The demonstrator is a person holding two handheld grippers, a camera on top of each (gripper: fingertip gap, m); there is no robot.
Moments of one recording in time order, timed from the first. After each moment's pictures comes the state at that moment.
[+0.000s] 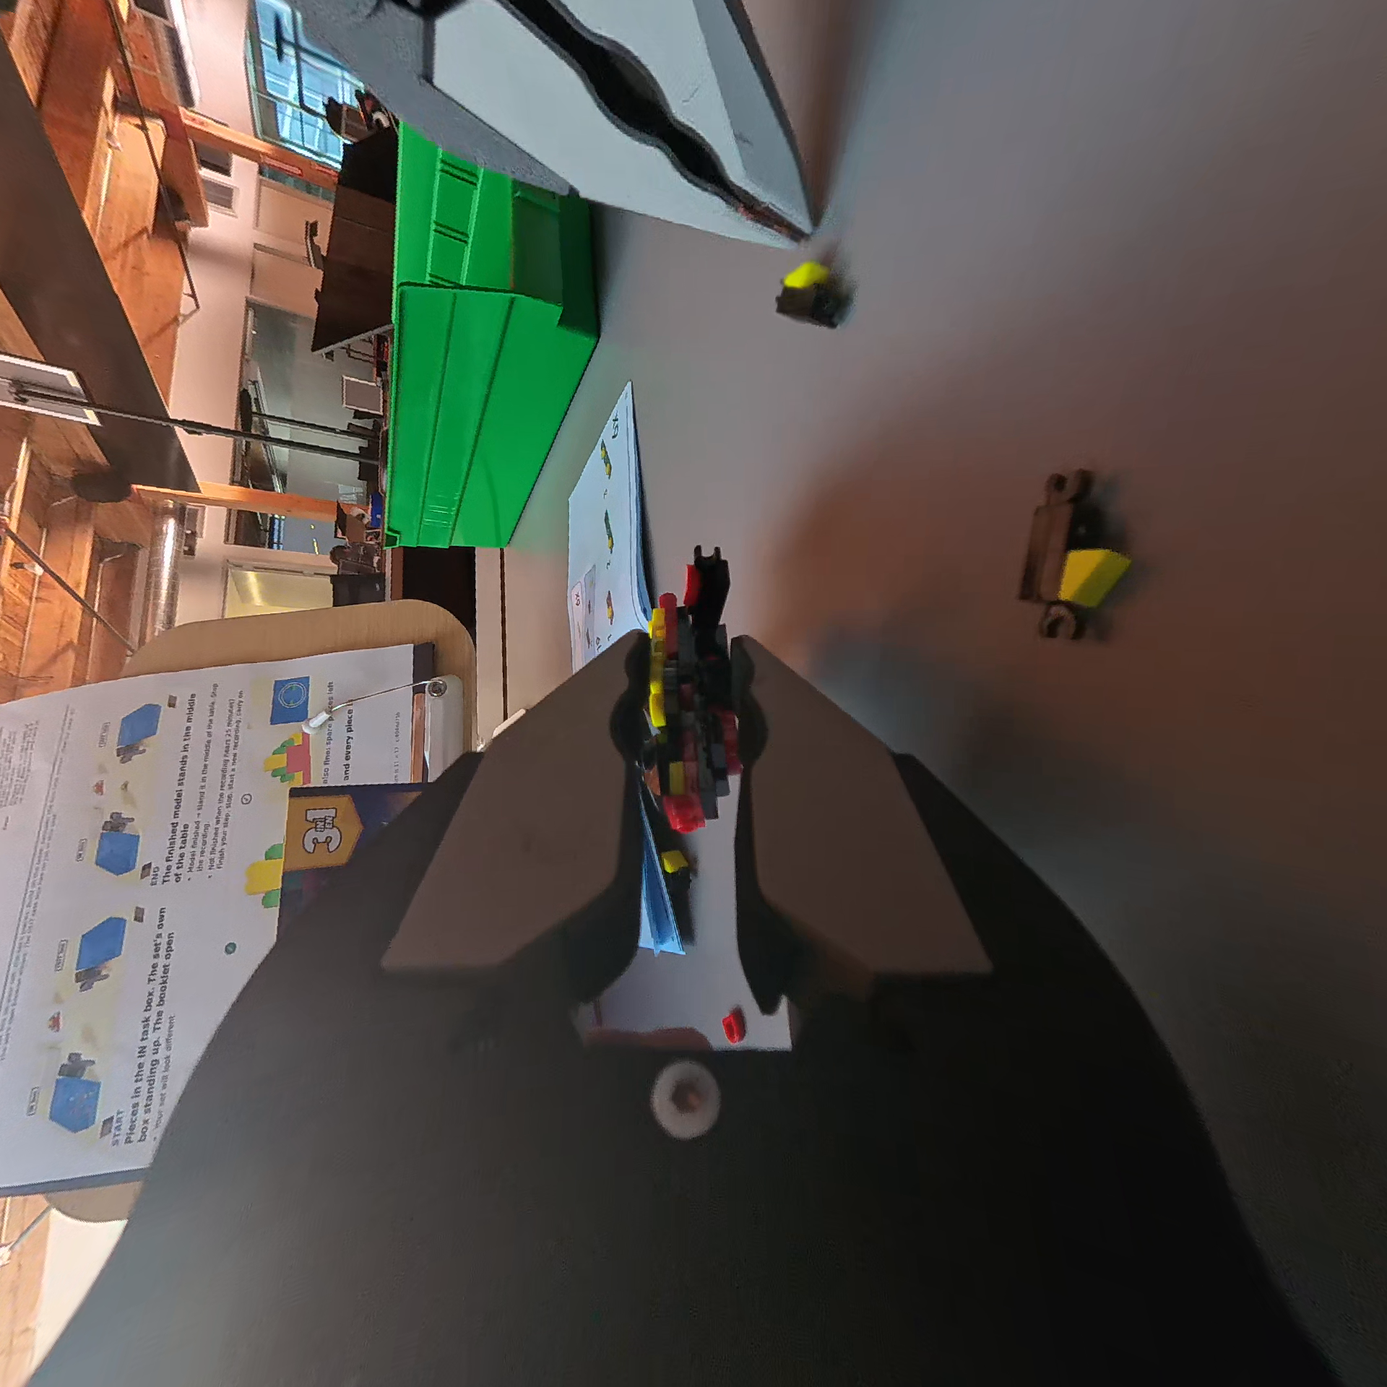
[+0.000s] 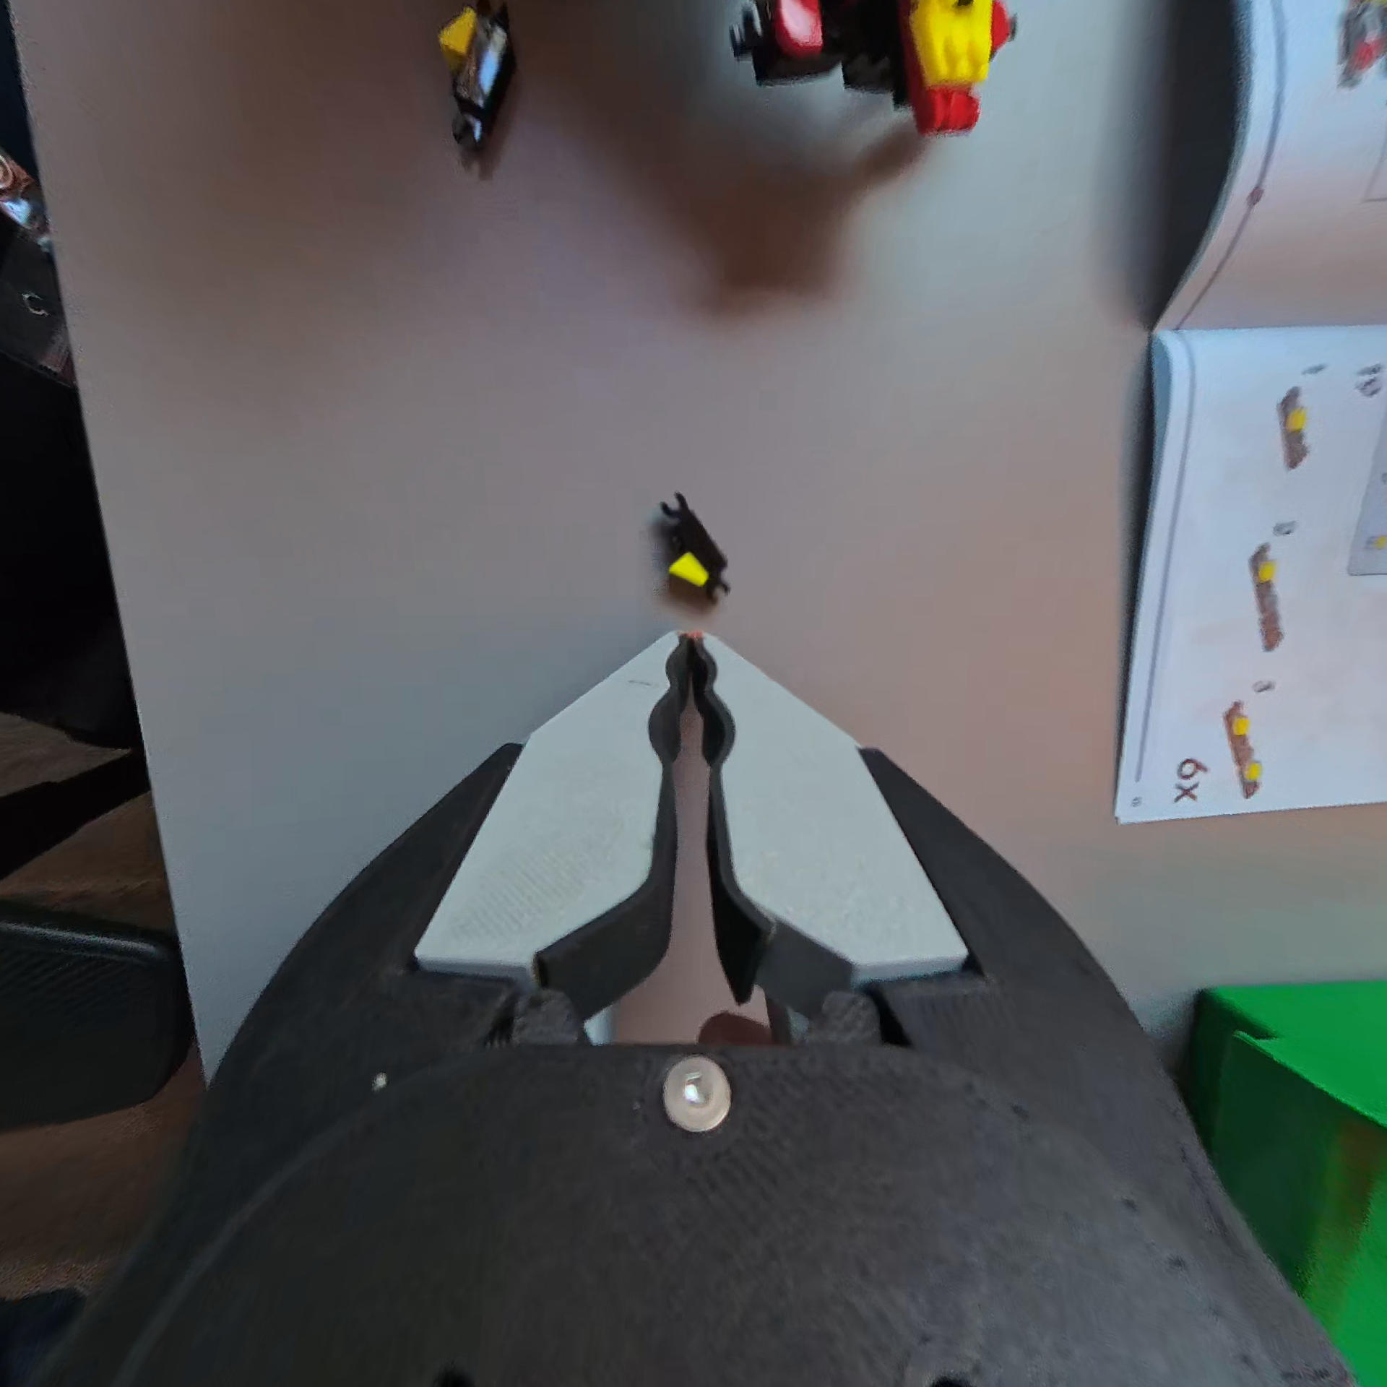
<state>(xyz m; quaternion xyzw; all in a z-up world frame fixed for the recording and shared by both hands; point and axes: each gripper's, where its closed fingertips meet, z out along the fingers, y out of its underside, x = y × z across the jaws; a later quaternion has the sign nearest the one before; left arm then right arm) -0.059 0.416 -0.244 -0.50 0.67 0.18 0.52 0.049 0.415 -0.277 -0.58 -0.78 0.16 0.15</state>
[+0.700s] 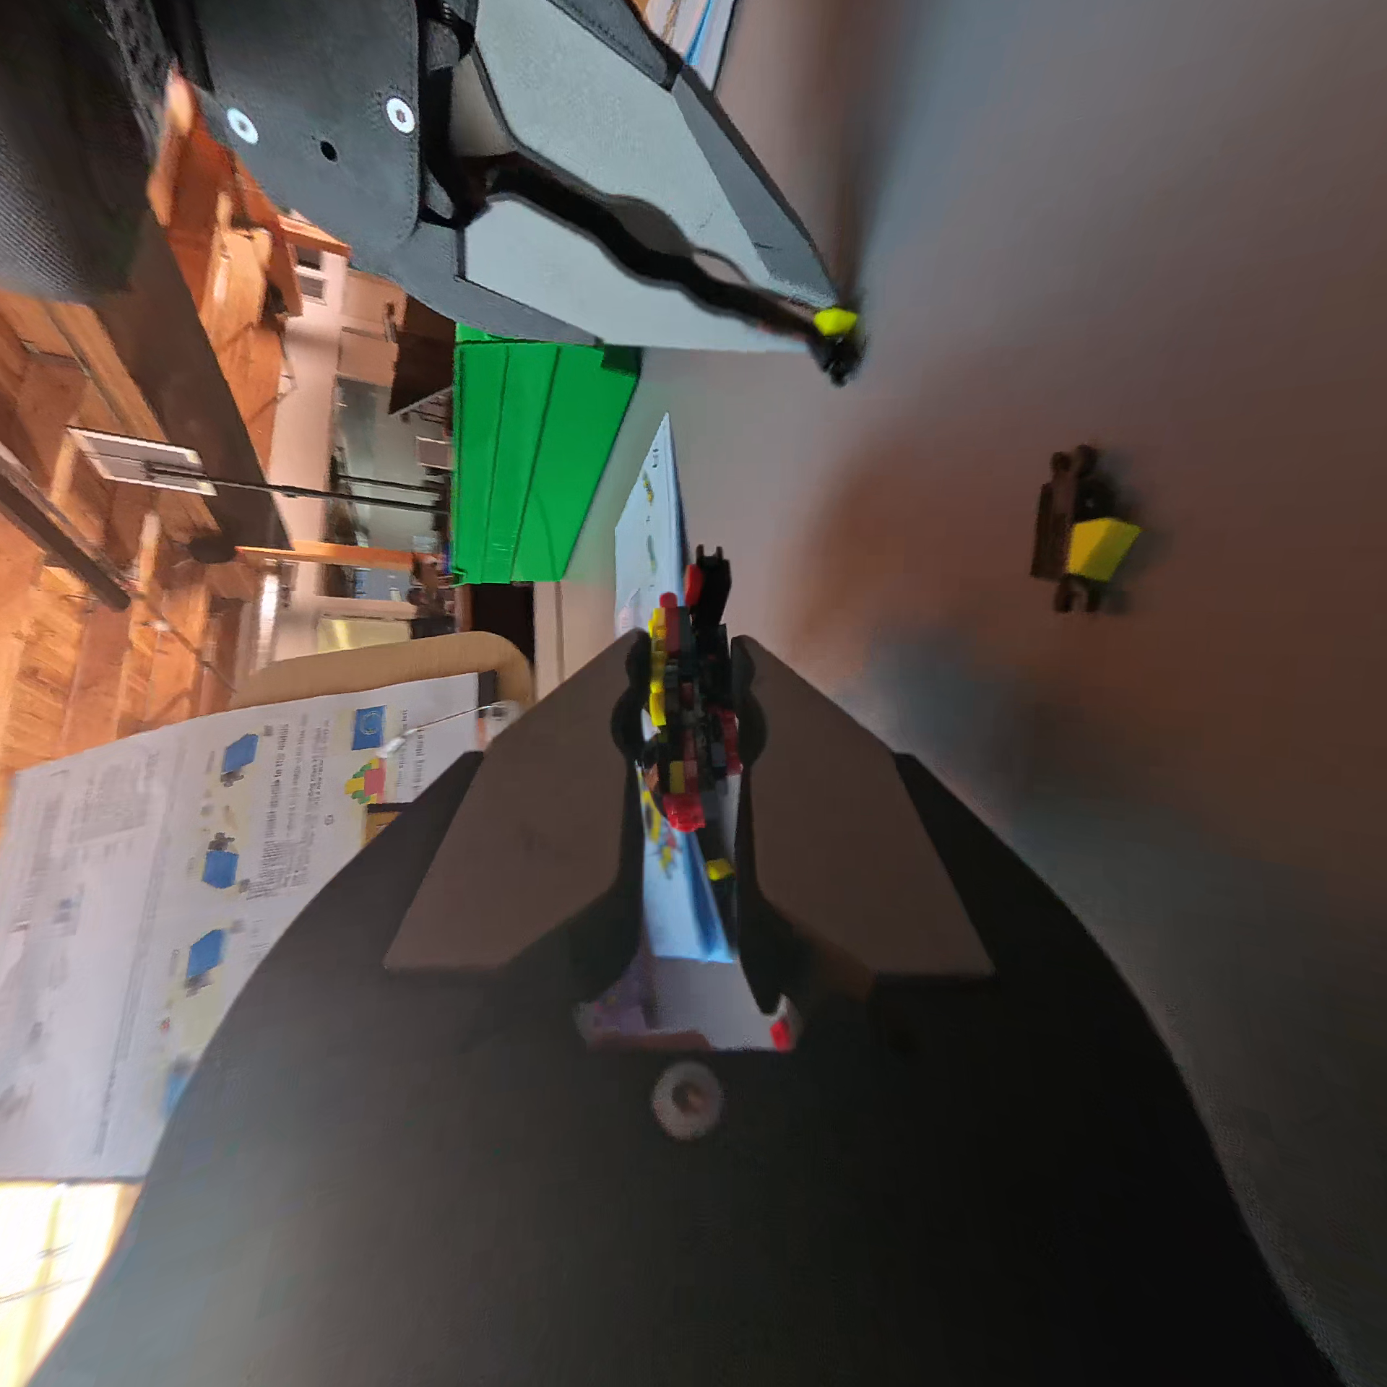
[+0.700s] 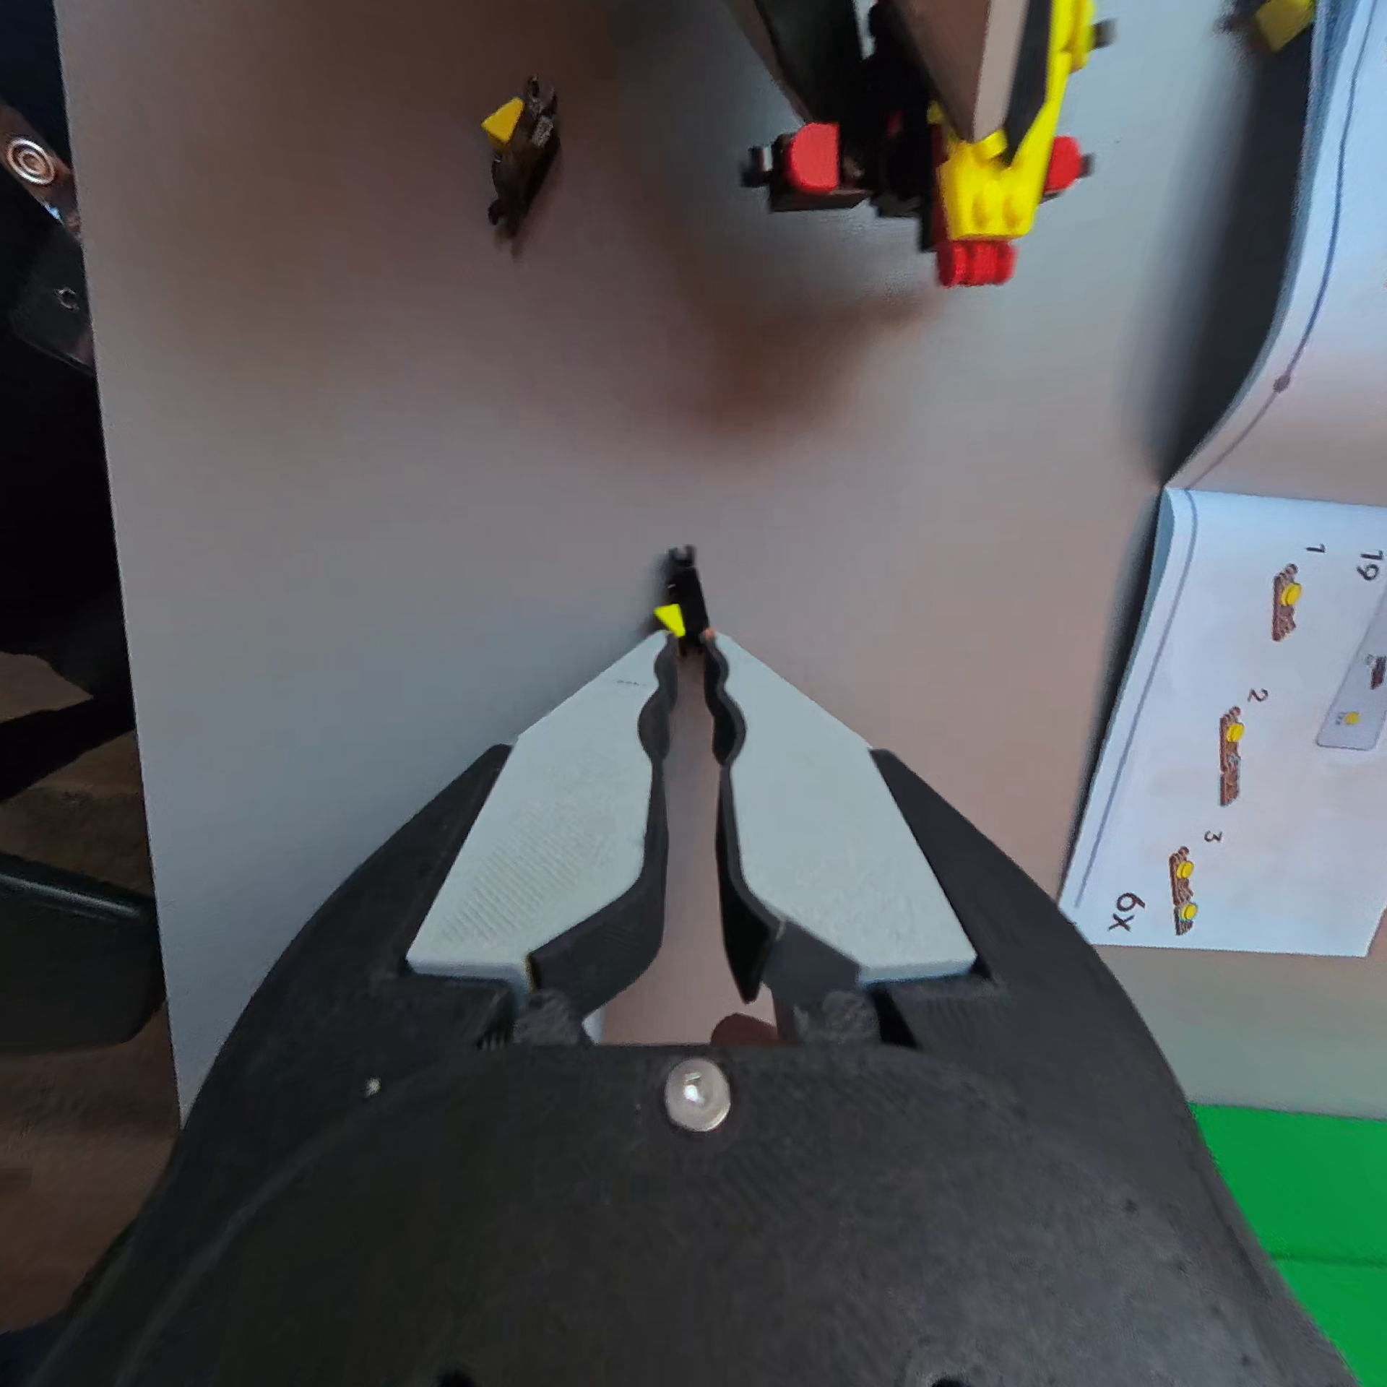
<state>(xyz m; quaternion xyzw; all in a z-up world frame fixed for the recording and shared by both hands) -0.059 0.414 -0.235 -0.45 0.67 0.20 0.55 0.027 0.409 -0.278 -0.53 -0.83 0.14 0.10</state>
